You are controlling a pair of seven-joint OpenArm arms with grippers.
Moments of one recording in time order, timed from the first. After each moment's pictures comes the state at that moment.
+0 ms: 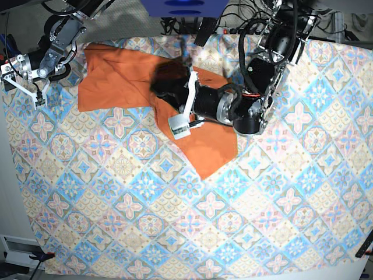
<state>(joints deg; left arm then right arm) -5.4 -9.3 23.9 93.8 -63.1 -40.5 76.7 -11.4 -3.2 39.3 108.7 -42.3 41.6 -61.7</state>
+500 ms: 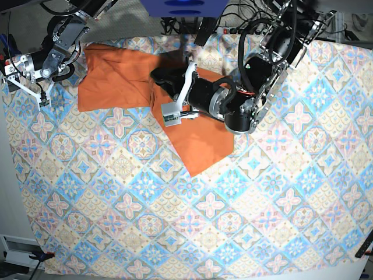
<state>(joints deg) -8.2 -12.1 32.7 92.0 -63.1 -40.5 76.6 -11.3 -4.3 39.0 108.7 -42.1 41.6 -61.5</state>
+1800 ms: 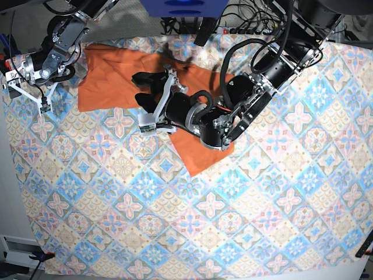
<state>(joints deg) -18.4 -9.8 42.4 84.6 -58.4 -40.5 65.6 -10.8 -4.4 39.3 108.7 -42.3 41.6 -54.8</state>
